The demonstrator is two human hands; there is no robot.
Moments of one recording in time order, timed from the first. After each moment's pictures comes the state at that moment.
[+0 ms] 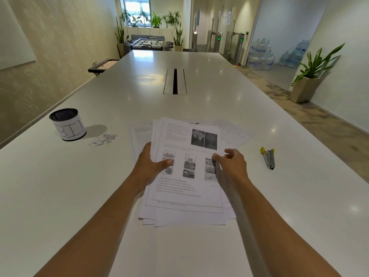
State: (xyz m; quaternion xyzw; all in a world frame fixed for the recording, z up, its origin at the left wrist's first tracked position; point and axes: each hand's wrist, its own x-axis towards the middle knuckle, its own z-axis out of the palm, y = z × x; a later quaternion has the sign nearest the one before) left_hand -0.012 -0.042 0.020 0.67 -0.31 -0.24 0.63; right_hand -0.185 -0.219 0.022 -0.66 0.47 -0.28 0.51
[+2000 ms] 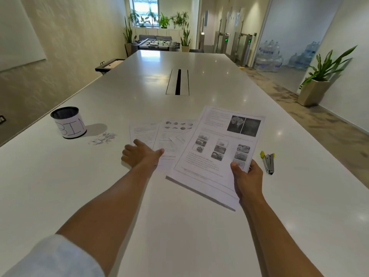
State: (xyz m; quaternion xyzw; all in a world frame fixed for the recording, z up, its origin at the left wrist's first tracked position) left_hand 0.022 -0.097 0.017 0.98 -0.06 -0.03 0.21; right_hand -0.227 -0.236 0.002 -0.54 0.38 -0.42 0.62
